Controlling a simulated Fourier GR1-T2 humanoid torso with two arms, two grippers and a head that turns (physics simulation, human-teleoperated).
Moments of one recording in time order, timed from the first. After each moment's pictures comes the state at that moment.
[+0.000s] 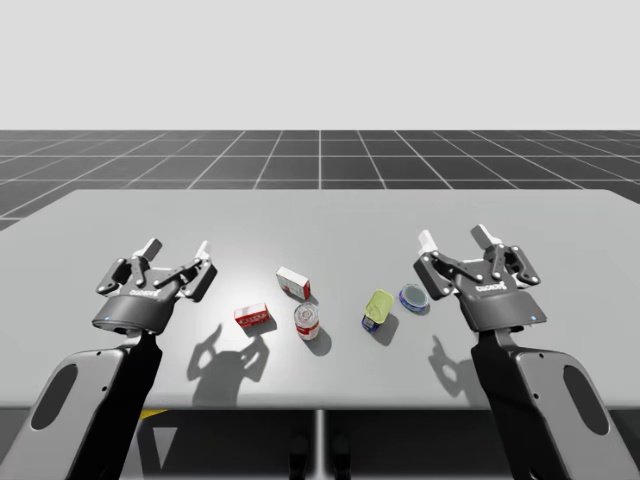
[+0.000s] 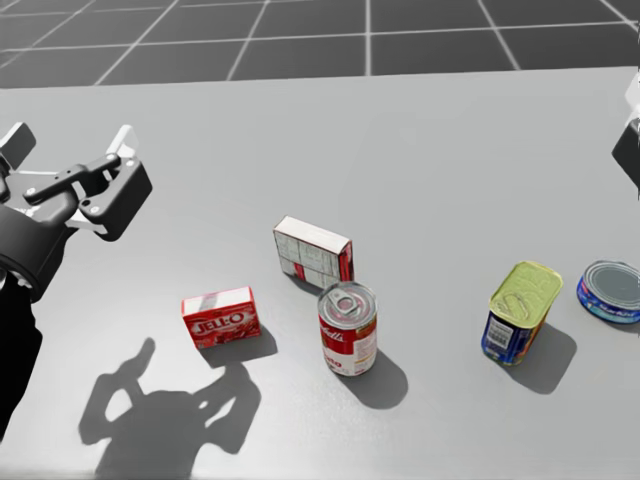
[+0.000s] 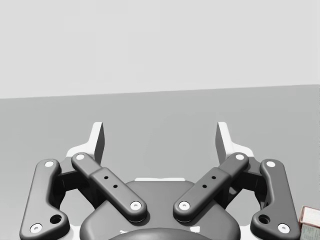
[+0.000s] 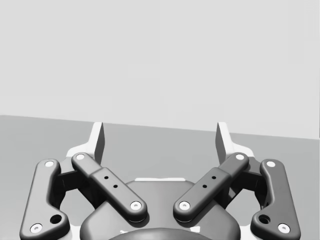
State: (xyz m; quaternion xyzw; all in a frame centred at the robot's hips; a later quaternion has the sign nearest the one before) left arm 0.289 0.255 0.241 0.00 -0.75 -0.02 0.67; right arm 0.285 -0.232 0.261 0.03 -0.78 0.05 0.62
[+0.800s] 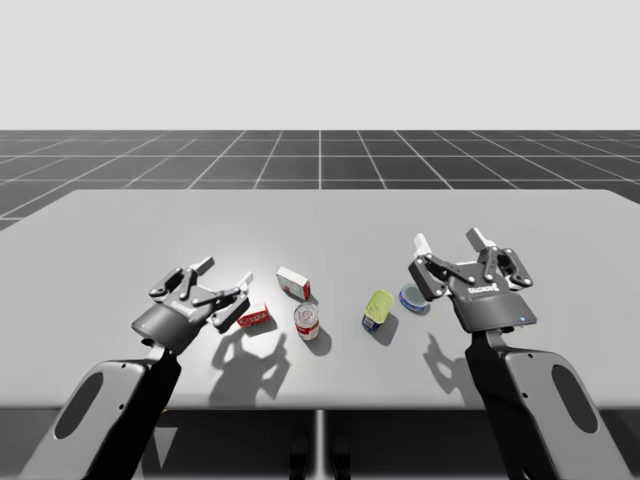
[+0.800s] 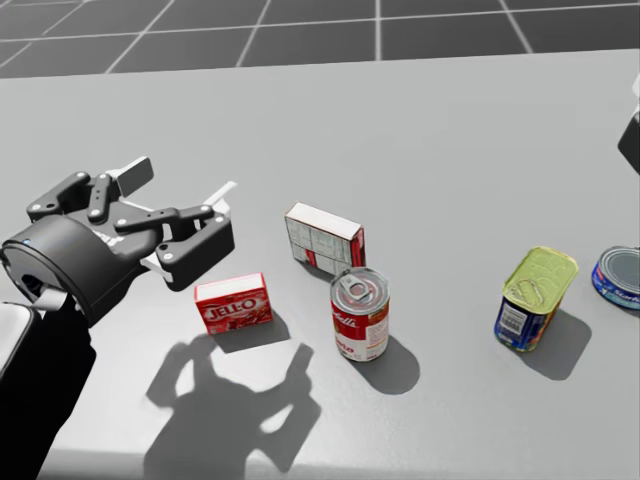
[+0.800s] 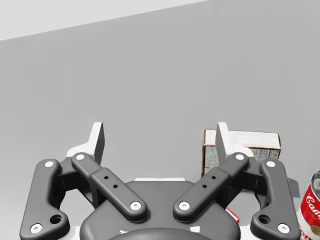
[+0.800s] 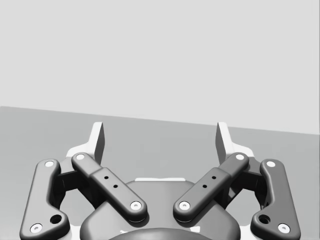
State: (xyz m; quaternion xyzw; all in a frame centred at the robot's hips) left arm 0.279 0.224 0.226 -0.11 -0.66 -0.15 0.73; right arm 0.286 -0.227 0.255 0.02 -0.77 0.05 0.63
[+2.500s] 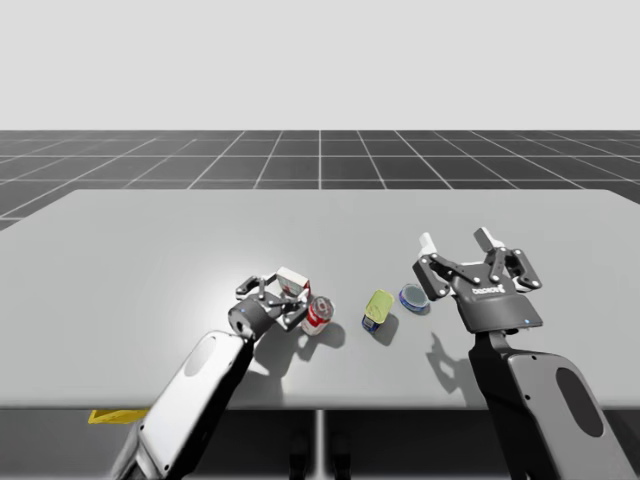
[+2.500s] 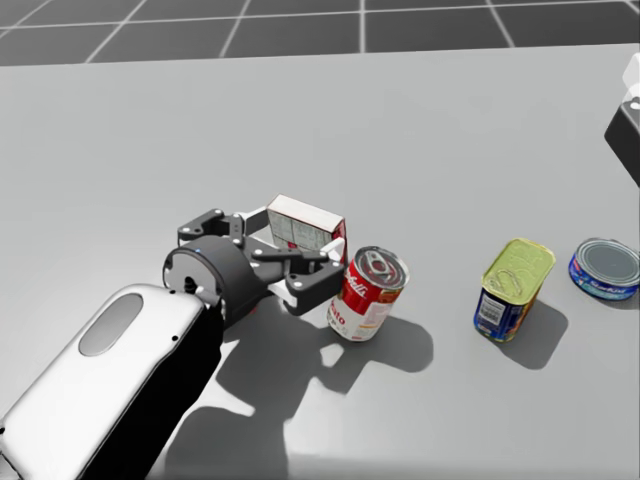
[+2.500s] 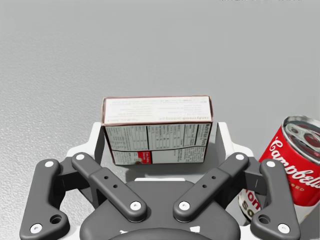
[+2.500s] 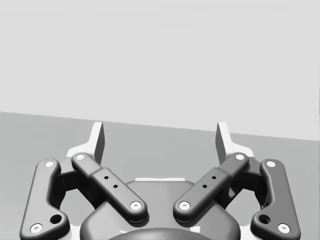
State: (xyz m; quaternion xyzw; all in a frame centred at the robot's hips) left arm 0.321 0.139 0.162 -0.15 -0.55 -0.21 0.79; right arm 0.284 -0.231 0.256 0.00 -0.78 0.05 0.62
